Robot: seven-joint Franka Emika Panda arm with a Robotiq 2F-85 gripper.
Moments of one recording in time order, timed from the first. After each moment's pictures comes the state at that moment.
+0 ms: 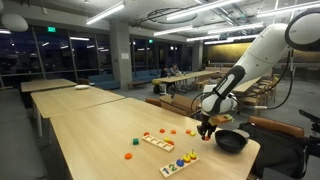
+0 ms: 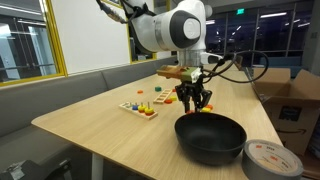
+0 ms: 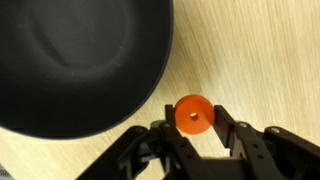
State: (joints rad) arm -0.13 0.24 -0.15 -2.34 0.03 2.63 0.10
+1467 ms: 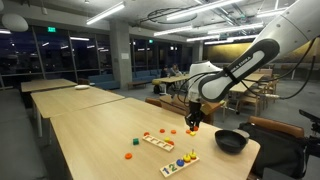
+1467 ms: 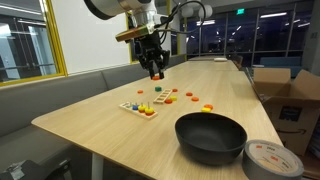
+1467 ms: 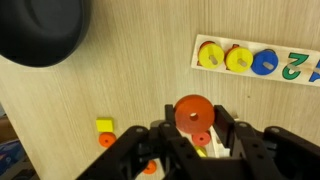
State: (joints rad) arm -0.01 -0.07 0.03 -2.37 -0.20 2.40 0.28
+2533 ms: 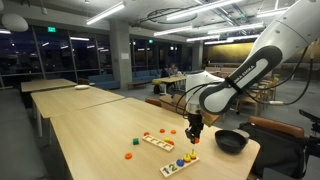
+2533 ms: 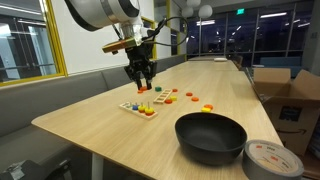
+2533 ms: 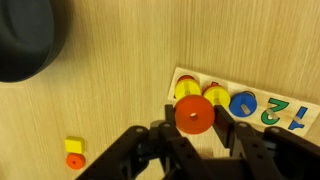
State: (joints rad) arm 0.05 -0.04 0.06 -2.43 -0.23 2.42 0.29
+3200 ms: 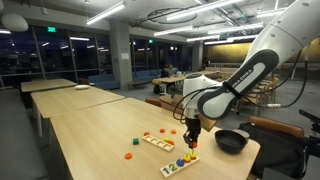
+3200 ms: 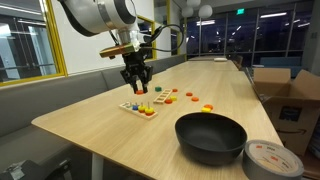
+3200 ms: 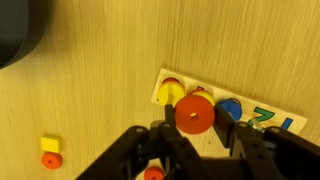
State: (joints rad) arm 0.07 0.00 0.08 -2.43 -0.23 2.45 0.25
